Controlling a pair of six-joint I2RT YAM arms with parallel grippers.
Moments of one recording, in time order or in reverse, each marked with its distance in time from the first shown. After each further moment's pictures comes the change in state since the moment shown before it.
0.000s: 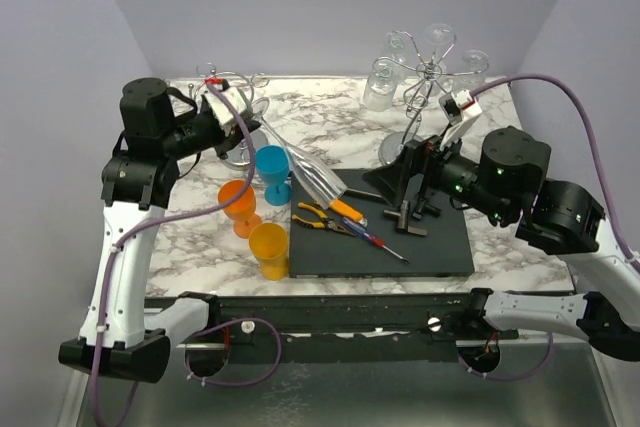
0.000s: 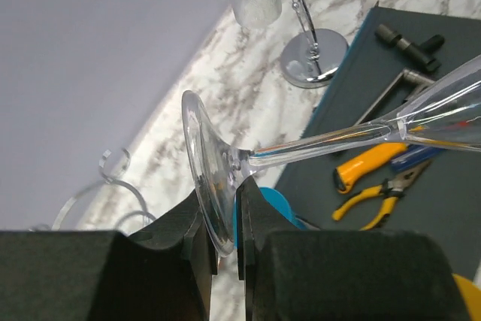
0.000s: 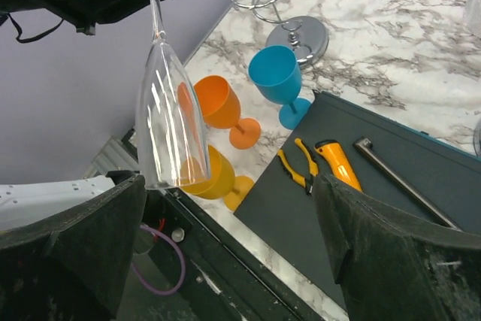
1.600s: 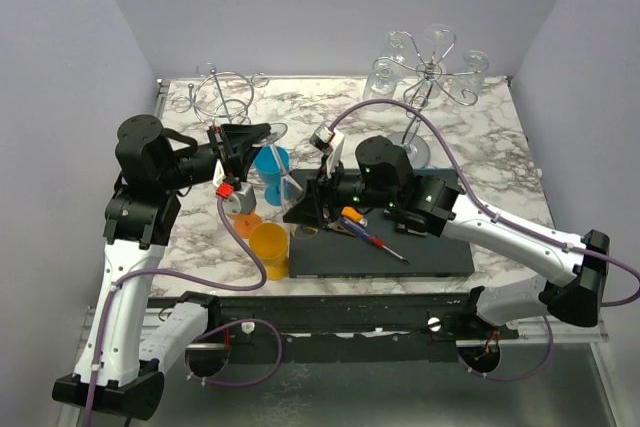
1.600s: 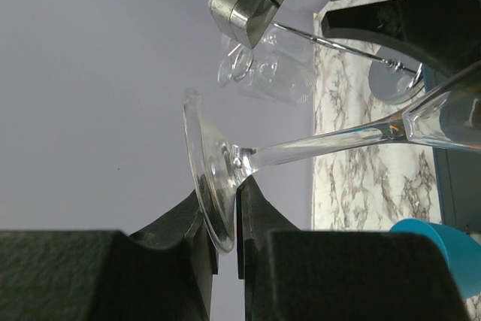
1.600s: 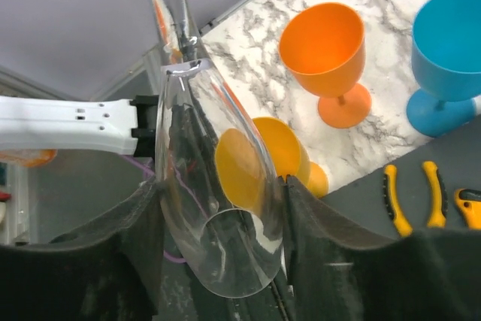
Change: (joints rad) left arm -0.044 -0.234 -0.259 0.261 0.244 0.776; right arm 0.005 0.315 -0.262 0.490 -0.492 -0.090
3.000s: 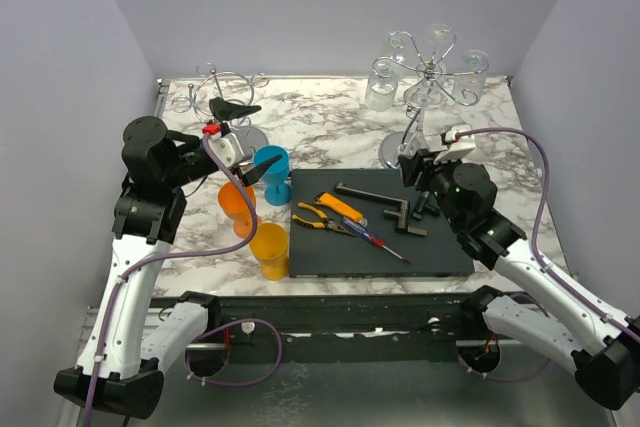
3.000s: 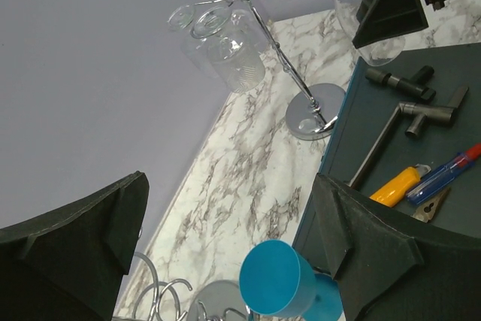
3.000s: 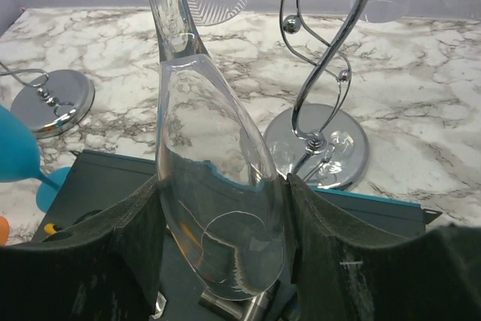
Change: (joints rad) left arm -0.006 0.011 -0.069 0.153 -0.130 -0.724; right arm -0.433 -0.501 -0.610 0.319 0.644 -0.208
